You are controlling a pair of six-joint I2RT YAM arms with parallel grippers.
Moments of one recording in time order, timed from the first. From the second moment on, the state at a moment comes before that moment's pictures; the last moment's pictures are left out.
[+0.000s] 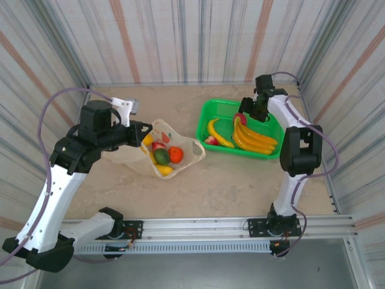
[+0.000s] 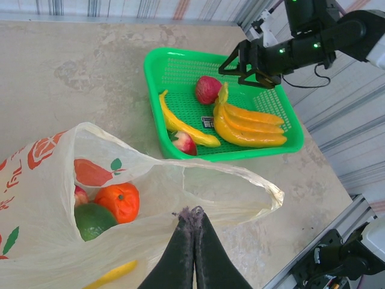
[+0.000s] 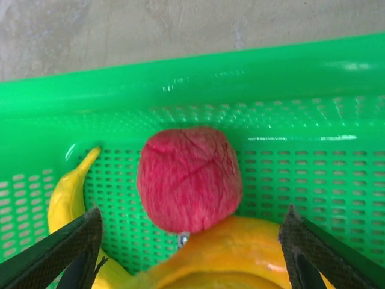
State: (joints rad) left arm -0.43 1.01 1.40 -0.95 0.31 -0.31; right arm 0.10 1.97 1.65 -0.78 -0.13 0.44
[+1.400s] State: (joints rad) left arm -0.43 1.03 1.41 -0.95 0.33 -0.32; right arm 0.19 1.66 1.65 -0.74 -0.14 0.41
